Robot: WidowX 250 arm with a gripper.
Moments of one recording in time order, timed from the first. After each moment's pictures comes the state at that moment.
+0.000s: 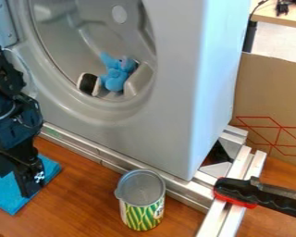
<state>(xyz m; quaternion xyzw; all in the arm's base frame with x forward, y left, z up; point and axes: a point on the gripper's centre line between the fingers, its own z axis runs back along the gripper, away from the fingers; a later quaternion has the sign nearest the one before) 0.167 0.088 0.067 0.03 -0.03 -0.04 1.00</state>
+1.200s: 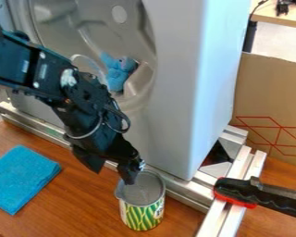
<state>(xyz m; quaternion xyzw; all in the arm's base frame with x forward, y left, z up) 0.243 0.001 0.060 -0.03 -0.20 0.05 0.98</state>
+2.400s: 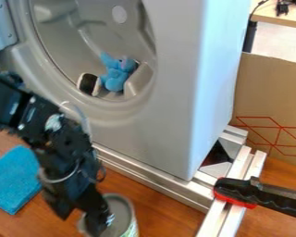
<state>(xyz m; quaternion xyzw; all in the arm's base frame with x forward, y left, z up) 0.180 0.015 0.015 0.00 -0.07 0.02 1.00</state>
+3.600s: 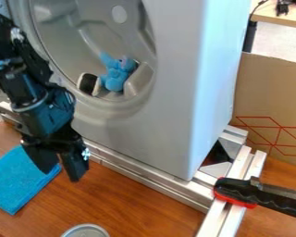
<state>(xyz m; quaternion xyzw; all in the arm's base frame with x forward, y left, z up) 0.206 0.059 0.064 -0.08 -0.06 0.04 0.99</state>
